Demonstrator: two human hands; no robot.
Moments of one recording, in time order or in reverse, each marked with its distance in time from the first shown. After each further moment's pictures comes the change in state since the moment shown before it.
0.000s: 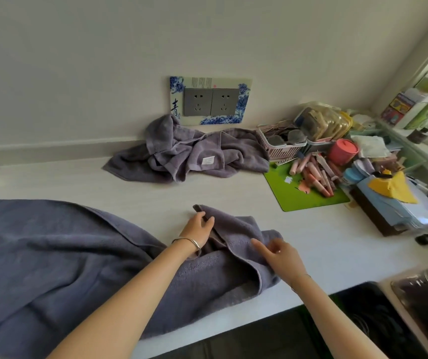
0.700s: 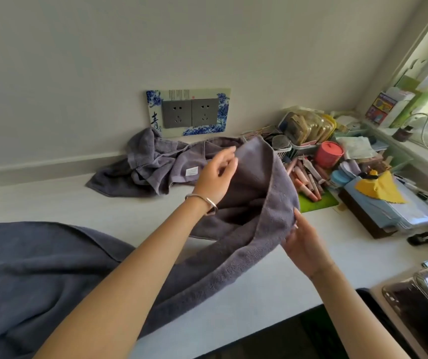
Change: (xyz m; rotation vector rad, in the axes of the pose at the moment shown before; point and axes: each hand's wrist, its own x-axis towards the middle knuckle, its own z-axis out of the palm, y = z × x) left_hand 0.009 0.150 -0.007 -0.269 0.127 0.647; right_hand 0.024 -0.004 -0.081 1.370 -0.160 0.037
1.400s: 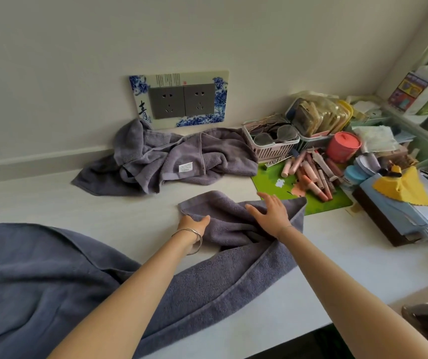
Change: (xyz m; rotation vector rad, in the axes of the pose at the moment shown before) left_hand -0.017 -0.131 0.025 0.209 0.123 -0.906; right_hand 0.143 0.032 -0.019 -1.483 0.079 -0.247
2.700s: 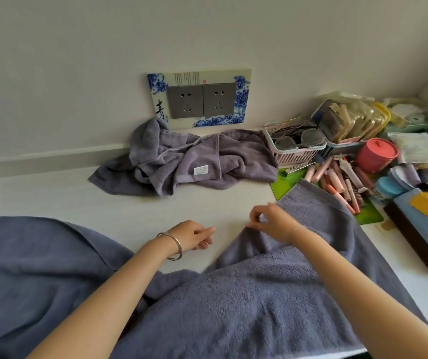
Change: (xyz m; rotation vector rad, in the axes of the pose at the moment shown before) left_hand 0.012 -0.010 -0.053 0.411 -0.369 0.319; right_hand 0.025 -0.027 -0.006 -0.134 -0.365 -0.432
